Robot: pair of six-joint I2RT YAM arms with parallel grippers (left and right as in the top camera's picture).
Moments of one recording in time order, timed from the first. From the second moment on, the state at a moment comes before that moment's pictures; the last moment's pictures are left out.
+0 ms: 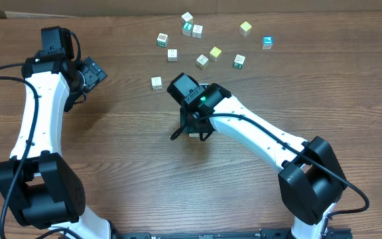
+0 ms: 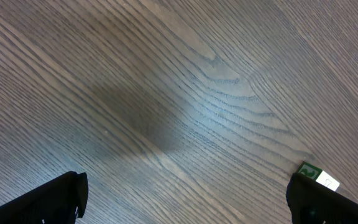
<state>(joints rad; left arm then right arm) 0.15 1.80 1.54 -0.94 -0.06 -0.63 0.74 1.94 1.54 -0.97 0.08 0.70</state>
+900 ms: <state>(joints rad) 0.15 1.80 1.54 -0.94 -0.06 -0.63 0.74 1.94 1.54 -0.97 0.07 0.70</state>
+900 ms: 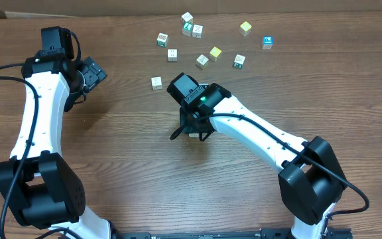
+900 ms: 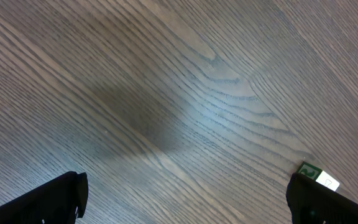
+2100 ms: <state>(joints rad) 0.15 1.80 1.54 -0.94 -0.06 -0.63 0.71 1.96 1.66 -0.93 0.09 0.56</state>
